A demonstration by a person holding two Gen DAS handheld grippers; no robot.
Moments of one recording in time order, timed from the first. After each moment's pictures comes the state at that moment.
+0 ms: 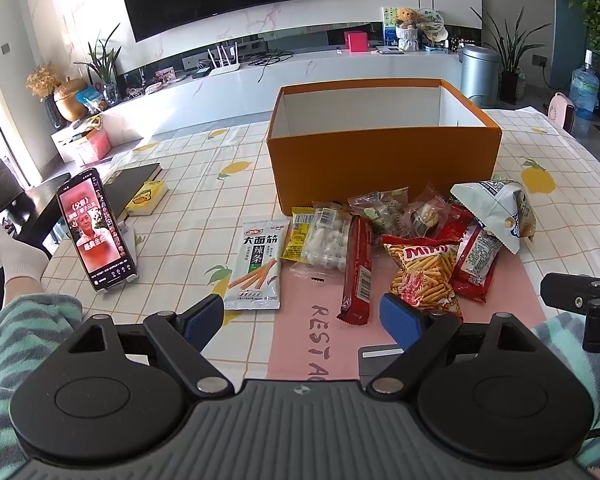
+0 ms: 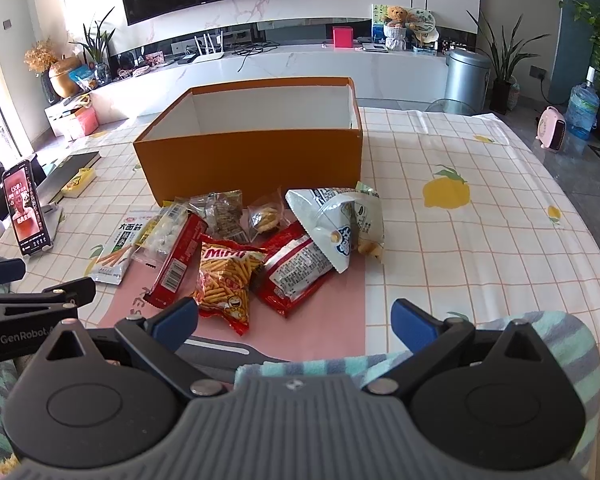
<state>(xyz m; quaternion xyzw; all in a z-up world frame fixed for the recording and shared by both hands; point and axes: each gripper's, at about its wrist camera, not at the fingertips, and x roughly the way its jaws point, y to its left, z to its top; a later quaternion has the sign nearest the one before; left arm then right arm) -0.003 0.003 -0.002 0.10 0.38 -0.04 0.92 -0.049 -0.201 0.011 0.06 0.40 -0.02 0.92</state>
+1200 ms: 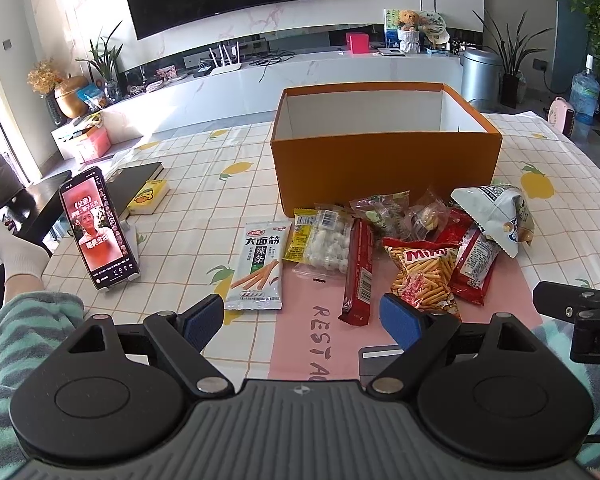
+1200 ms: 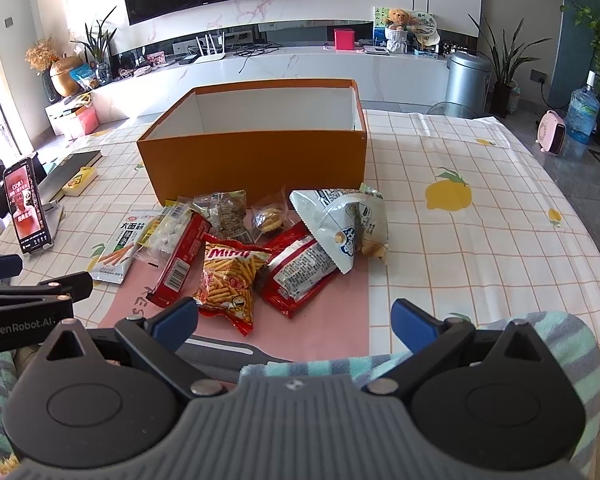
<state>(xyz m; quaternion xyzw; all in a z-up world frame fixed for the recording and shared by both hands) -0.002 0.006 0.005 0.09 0.38 -0.04 0.92 -0.049 -0.195 0.011 0.05 0.40 -0.02 0.92</state>
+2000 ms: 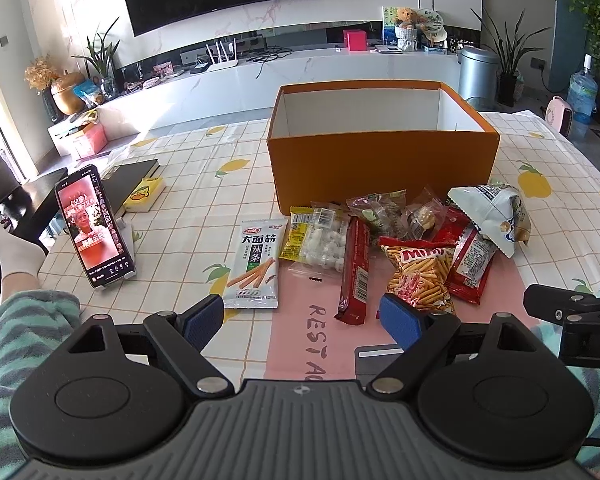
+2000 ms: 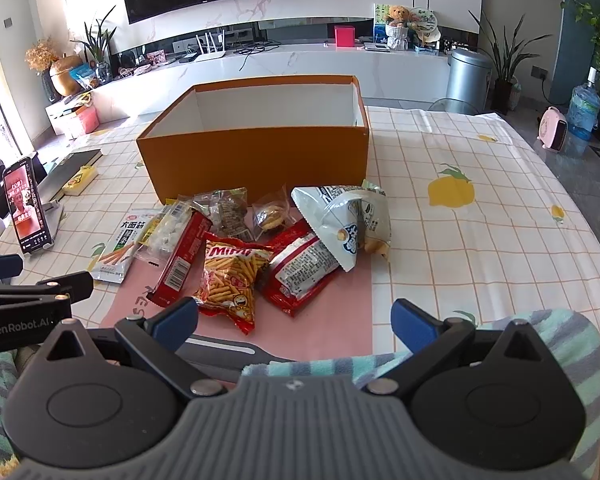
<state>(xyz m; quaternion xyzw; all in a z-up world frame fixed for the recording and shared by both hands) -0.002 0.005 0.004 0.09 0.38 -0.05 0.92 -0.047 -0.194 0.009 0.05 0.40 -0.02 0.92</state>
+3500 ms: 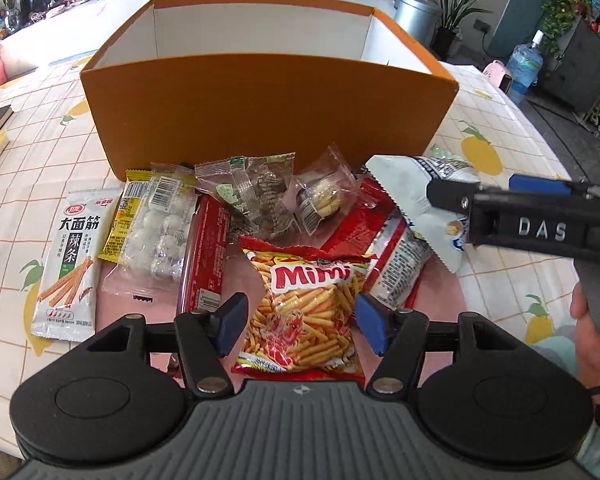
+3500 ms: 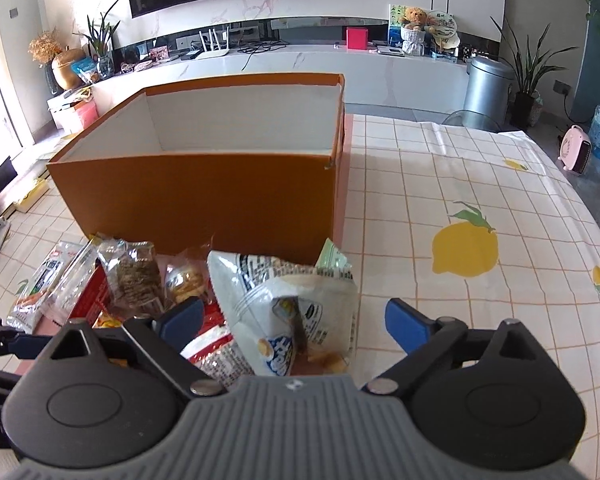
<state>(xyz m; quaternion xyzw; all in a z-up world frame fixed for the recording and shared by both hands) 0.099 -0.063 -0.070 0.02 0.49 -0.17 0.85 0.088 -0.267 -0.050 0.03 0.38 0.00 0.92</state>
